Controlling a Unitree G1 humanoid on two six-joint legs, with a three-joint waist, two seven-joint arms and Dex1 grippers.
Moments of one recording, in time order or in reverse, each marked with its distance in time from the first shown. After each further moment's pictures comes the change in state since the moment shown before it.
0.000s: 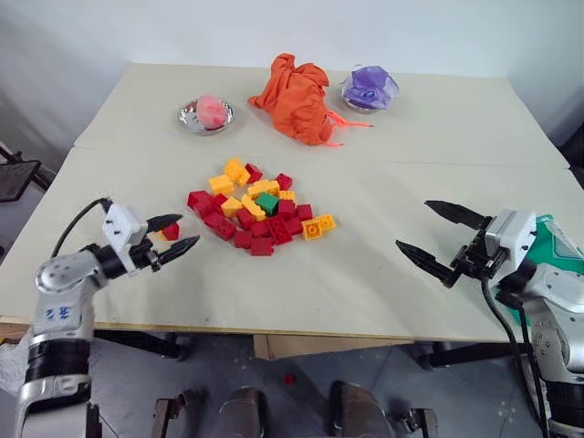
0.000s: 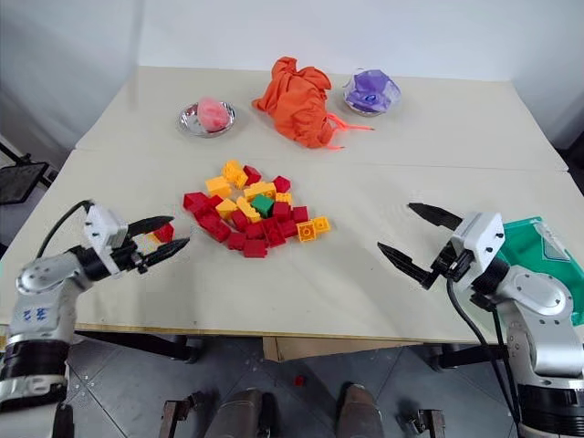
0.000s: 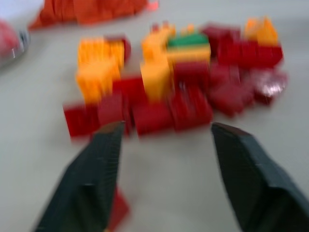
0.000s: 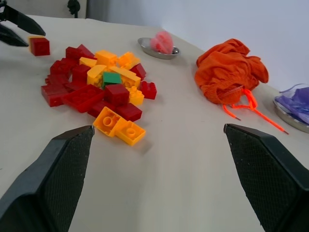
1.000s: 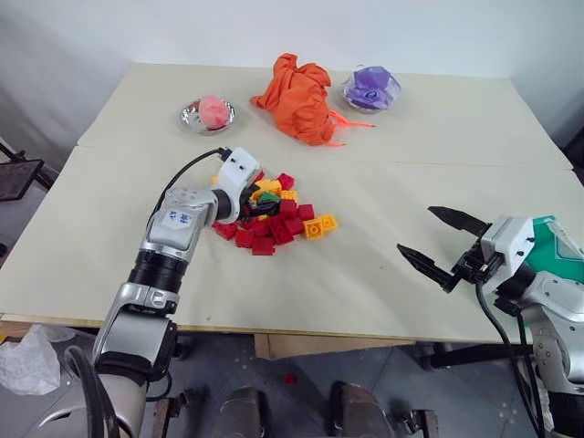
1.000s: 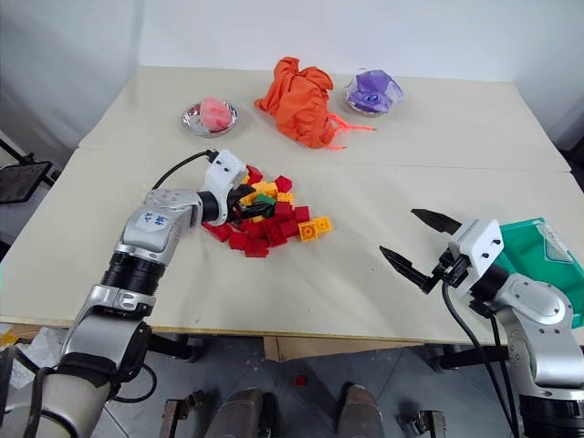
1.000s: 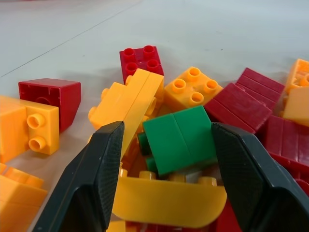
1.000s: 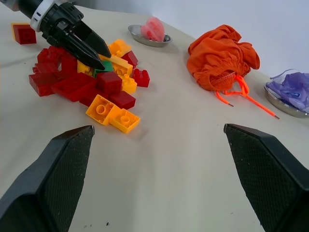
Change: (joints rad) left arm -0.610 -0.285 -0.415 0.114 0.235 0.640 0.371; right arm 0.068 0.006 -0.009 -0.053 -0.025 0.020 -0.085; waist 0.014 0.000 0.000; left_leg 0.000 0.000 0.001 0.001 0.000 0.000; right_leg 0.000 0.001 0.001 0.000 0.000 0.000
